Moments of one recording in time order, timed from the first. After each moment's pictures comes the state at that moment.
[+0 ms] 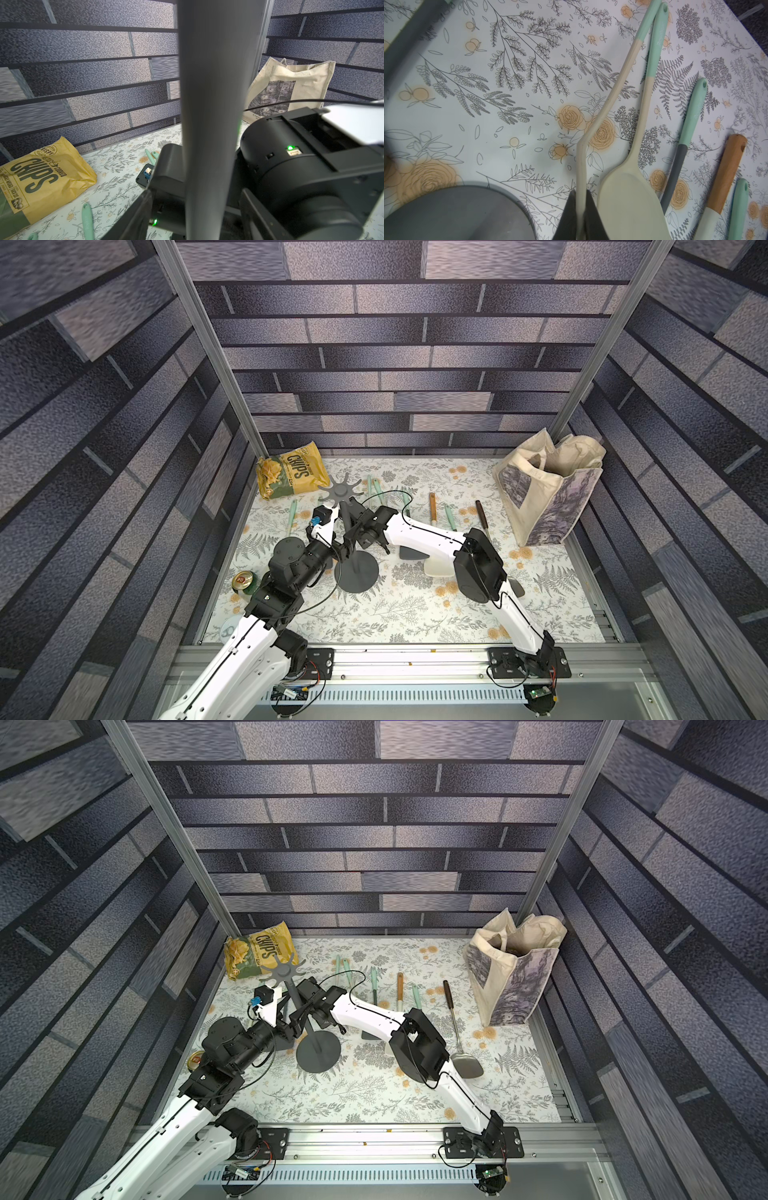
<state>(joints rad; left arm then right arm) -0.44 0.61 0.51 0.05 0.14 0.01 1.02 2.34 2.04 -0.84 0.42 0.24</state>
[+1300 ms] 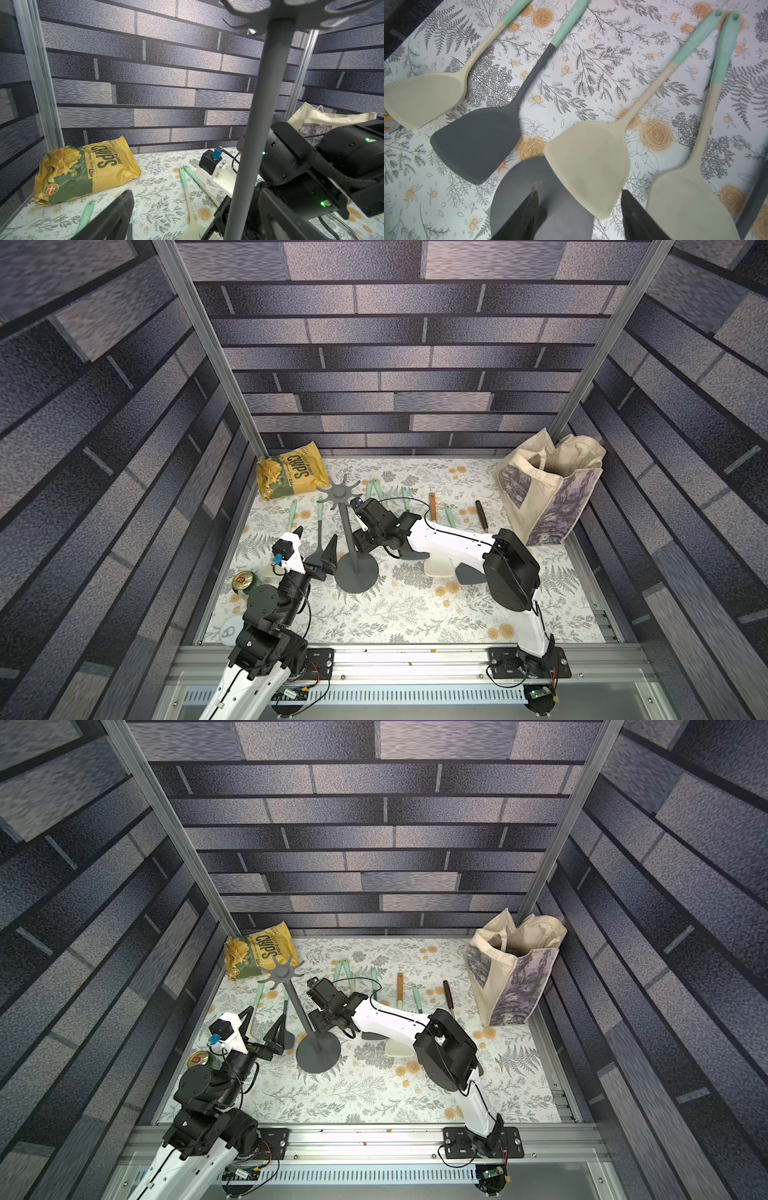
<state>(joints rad) -0.44 0.12 0.29 0.00 -0.15 -0.08 0.98 2.03 1.61 -0.46 0.07 0.27</state>
